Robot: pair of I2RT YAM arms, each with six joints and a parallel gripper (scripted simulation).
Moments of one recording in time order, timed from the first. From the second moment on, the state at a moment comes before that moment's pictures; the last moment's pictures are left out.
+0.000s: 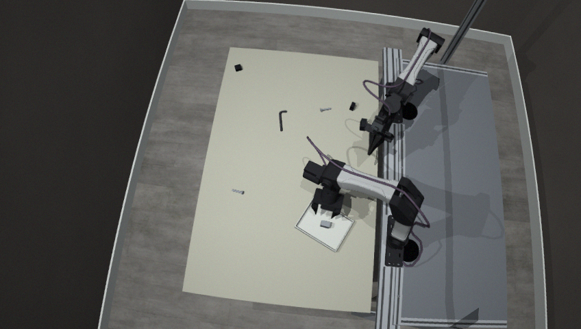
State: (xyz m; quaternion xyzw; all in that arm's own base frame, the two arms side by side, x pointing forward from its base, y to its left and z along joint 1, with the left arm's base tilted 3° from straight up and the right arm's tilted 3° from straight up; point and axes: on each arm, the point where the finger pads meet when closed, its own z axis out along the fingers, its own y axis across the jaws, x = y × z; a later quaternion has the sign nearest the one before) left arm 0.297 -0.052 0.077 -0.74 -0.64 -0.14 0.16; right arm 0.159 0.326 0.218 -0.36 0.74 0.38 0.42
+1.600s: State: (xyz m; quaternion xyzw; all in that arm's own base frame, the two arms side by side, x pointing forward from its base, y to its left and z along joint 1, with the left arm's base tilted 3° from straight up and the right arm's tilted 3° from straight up) left arm 0.244 -0.016 0.157 -0.15 -0.98 -0.02 -0.14; right arm 0.380 -0.001 0.395 0.00 0.71 0.00 0.70
